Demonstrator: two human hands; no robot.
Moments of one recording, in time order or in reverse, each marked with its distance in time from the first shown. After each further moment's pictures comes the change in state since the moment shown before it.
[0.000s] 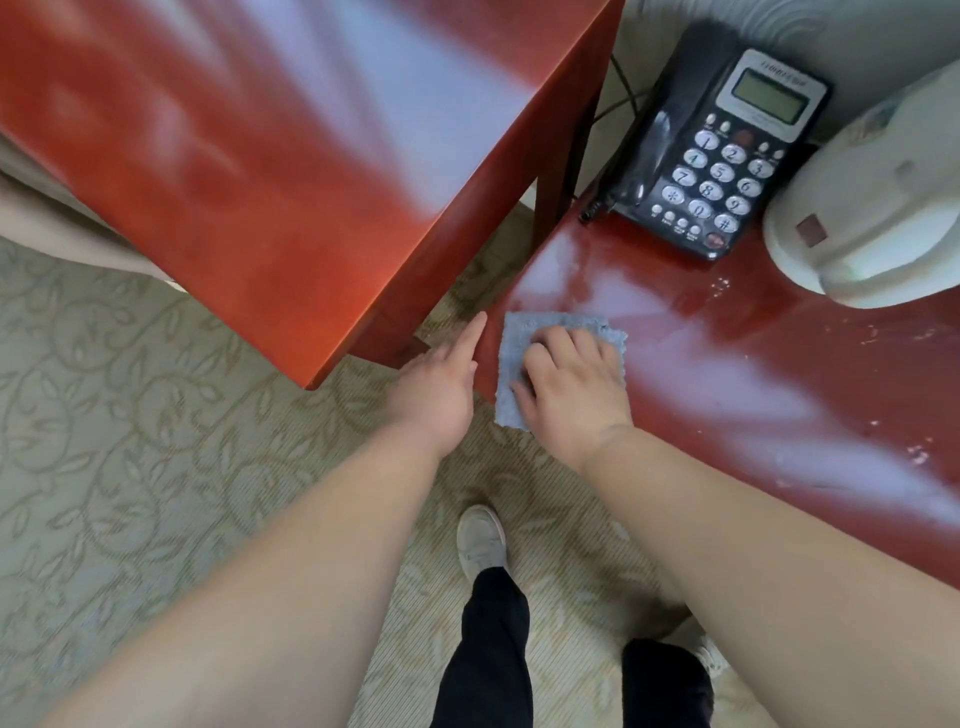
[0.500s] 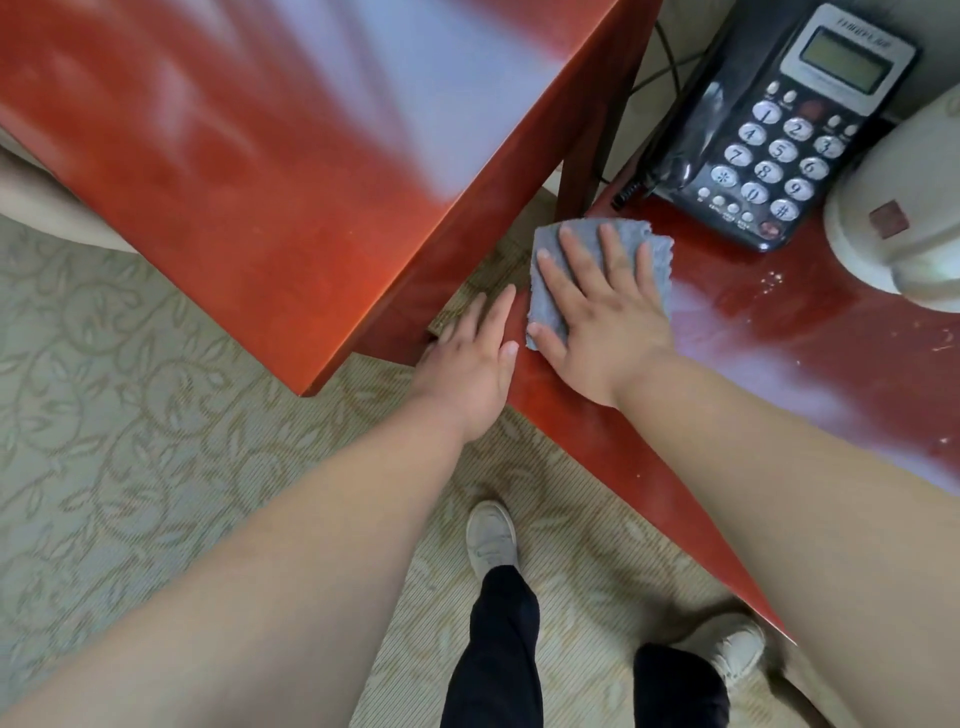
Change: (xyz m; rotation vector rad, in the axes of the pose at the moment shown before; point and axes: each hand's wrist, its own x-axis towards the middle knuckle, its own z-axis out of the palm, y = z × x) left_hand 0.028 0.003 0.007 -0.050 -0.040 -0.014; right_hand 0.066 0.031 0.001 -0.149 -0.227 -0.017
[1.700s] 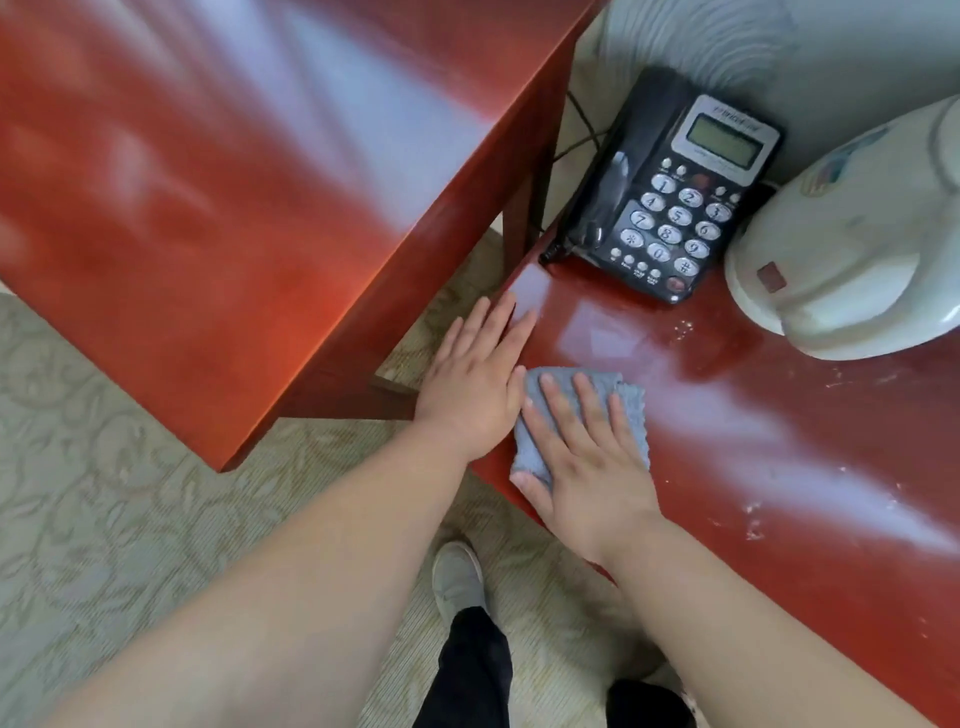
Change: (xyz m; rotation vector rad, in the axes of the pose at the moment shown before) left_hand 0.031 0.068 -0.005 0.103 0.152 0.252; right_hand -0.105 0.014 0.026 0.050 -0.023 -0.004
